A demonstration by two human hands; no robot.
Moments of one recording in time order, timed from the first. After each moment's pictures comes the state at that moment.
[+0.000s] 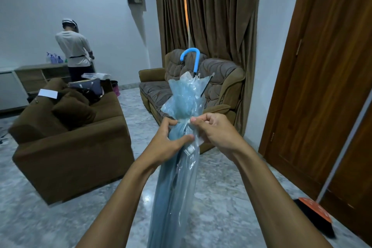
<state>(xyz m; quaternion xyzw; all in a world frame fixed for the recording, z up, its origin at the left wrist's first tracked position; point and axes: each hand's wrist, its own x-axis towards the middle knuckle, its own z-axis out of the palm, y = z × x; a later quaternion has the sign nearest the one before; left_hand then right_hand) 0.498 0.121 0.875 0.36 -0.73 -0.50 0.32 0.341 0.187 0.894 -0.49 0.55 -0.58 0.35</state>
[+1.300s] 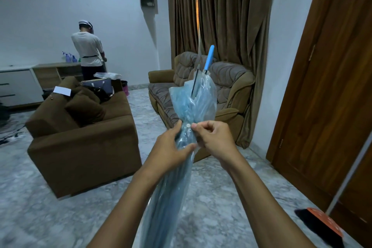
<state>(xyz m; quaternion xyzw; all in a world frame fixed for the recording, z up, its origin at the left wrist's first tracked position) 0.513 0.143 0.881 0.40 -0.81 -0.29 0.32 0.372 0.176 0.880 -0.41 0.57 -0.63 0.33</state>
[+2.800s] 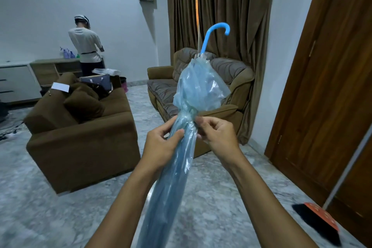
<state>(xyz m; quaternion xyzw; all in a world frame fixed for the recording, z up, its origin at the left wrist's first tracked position) 0.520 0.146 0.874 0.34 -0.63 -0.52 0.47 0.373 0.187 0.874 -0.42 0.49 -0.69 0.34</state>
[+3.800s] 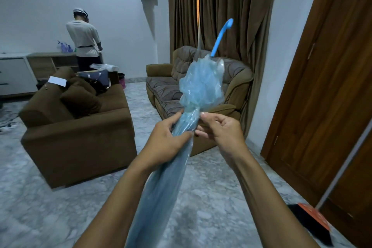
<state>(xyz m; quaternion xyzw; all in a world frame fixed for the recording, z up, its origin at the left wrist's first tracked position) 0.517 0.153 0.891 0.31 -0.74 -0.44 0.40 0.366 0.196 0.886 -0.36 0.46 -0.71 0.40</state>
